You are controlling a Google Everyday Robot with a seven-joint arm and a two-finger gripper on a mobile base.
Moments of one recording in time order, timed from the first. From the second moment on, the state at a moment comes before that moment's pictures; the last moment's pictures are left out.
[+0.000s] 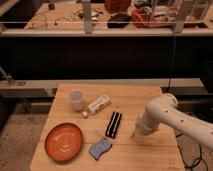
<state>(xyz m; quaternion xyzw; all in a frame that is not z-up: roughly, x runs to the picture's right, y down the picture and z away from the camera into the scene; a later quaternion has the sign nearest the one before) 0.171 0.218 0.738 -0.31 -0.14 -0.12 0.93</state>
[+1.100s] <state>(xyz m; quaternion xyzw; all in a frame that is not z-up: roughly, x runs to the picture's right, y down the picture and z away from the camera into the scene) 0.141 0.167 0.710 -0.32 -0.14 -0.12 0.93</state>
